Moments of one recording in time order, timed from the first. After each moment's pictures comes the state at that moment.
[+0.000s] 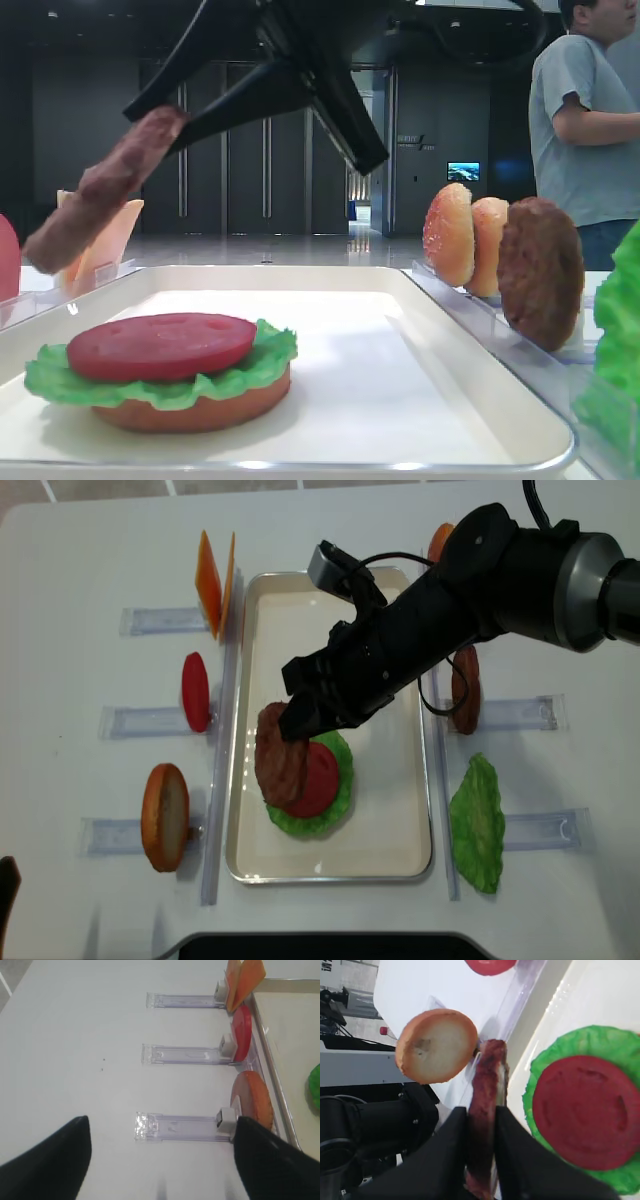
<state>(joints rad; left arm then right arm) -0.06 -0.02 -0.48 0.14 1.11 -0.13 0.63 1.82 -1.16 1.21 0.86 -0.62</state>
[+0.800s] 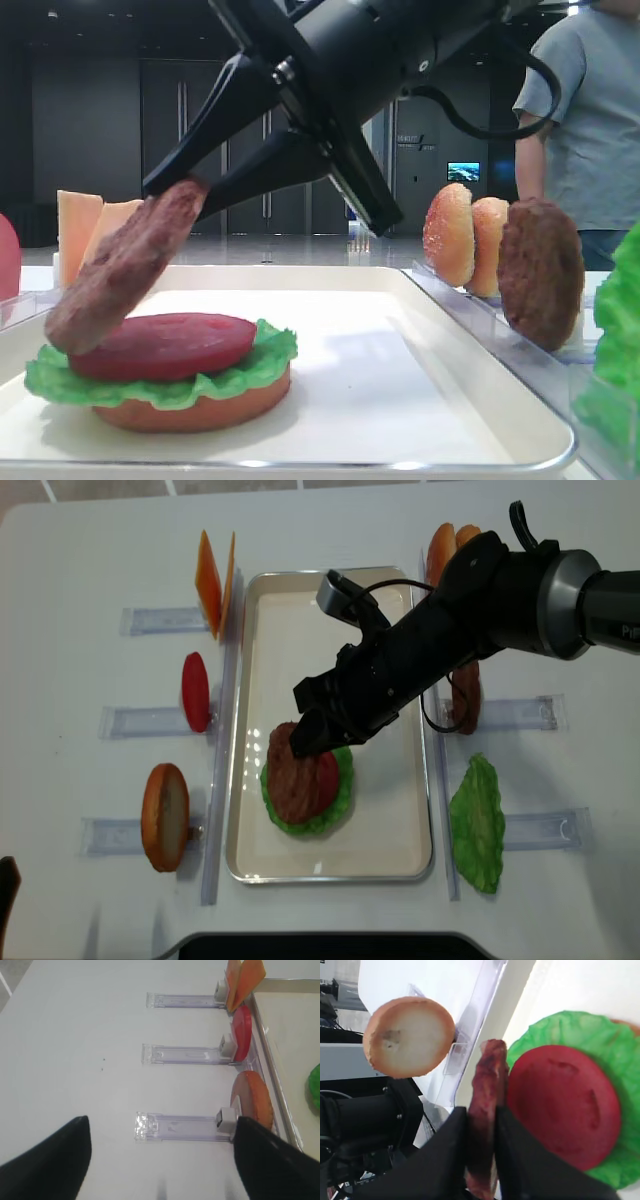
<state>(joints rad) -0.06 -0.02 -0.48 0.14 1.11 -0.13 0.60 1.89 -1.13 1.25 0.87 -0.71</state>
